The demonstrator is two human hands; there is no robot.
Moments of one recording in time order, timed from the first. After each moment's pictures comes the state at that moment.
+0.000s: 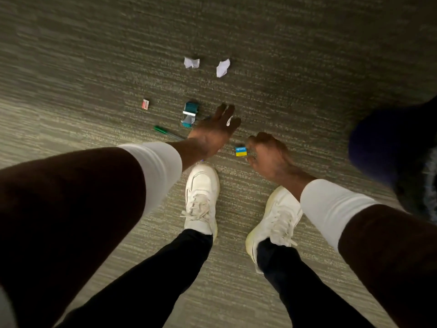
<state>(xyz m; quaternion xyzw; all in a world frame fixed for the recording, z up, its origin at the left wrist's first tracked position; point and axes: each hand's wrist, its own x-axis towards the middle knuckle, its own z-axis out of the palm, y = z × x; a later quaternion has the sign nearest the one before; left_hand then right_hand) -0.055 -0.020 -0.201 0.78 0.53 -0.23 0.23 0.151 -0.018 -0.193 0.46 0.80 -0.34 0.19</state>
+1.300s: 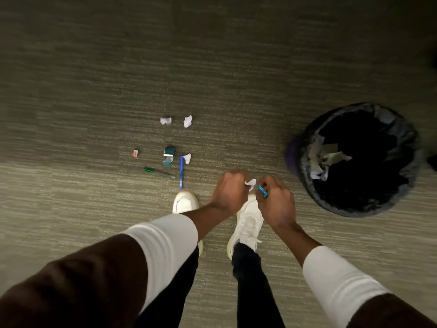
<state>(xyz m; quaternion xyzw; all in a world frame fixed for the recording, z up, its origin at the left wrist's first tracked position) 0.110 -0.029 -0.002 0.61 0.66 0.00 0.45 0.261 -0.054 -0.002 0.71 0.62 -0.33 0.00</state>
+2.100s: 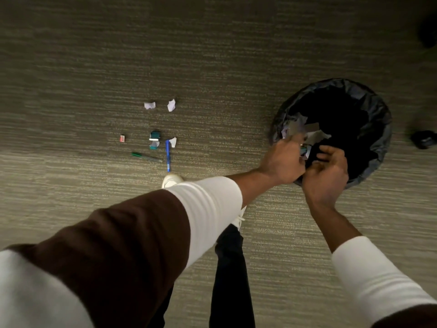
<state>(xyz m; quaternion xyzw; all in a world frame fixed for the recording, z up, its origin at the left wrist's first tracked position) 0.274 0.022 0.063 0.61 0.57 0.07 0.54 0.397 -0.034 0.048 0.85 0.44 -0.24 -0.18</state>
